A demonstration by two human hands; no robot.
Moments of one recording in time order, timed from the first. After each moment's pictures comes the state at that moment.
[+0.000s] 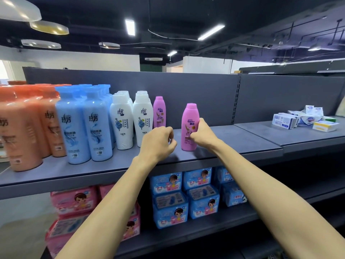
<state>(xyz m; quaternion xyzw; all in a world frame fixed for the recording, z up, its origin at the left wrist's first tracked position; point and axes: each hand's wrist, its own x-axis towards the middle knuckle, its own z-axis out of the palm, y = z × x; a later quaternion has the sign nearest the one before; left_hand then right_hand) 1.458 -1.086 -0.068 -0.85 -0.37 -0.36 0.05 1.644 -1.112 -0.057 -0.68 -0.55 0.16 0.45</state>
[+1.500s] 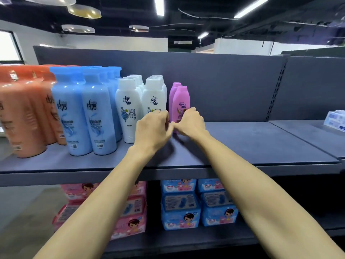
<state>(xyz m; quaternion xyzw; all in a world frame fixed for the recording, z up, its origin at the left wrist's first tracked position) 1.451 -1.033 -0.069 -0.78 -0.48 -0.38 0.13 1.596 -0.990 -0.070 -0.74 -0.59 -0.01 0.32</state>
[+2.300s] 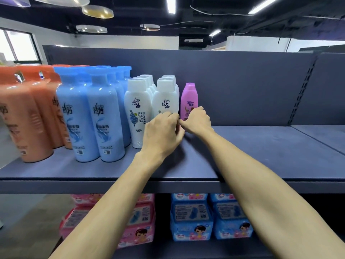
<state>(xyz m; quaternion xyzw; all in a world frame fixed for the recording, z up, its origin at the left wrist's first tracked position) 1.449 -1.020 -0.070 -0.77 -0.48 -0.39 0.14 1.592 -0.928 -0.074 -0.75 -0.58 0.00 0.32</state>
